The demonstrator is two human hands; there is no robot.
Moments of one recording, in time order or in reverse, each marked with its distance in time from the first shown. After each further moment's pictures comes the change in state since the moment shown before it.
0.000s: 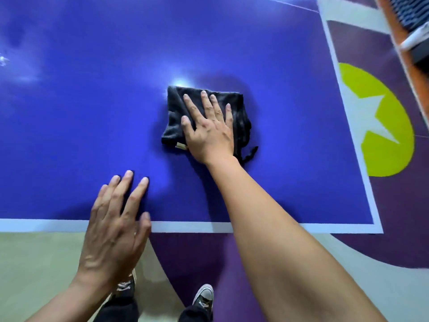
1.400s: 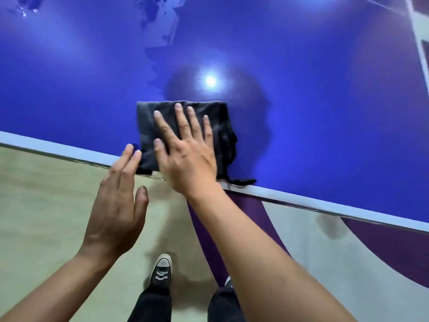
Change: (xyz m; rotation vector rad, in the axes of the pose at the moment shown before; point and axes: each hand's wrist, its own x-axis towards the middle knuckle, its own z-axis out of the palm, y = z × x) left_hand -0.074 -0.181 -0.074 -0.230 0.086 -0.112; right_hand -0.114 -0.256 0.088 -0.001 0.114 -0.280
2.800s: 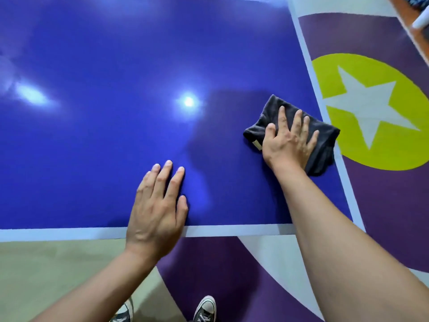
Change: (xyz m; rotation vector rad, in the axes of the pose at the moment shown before) left_hand 0.072 0.300 0.222 0.310 -0.119 0.237; right_hand -0.066 0.500 -0.151 -0.053 0.040 0.872
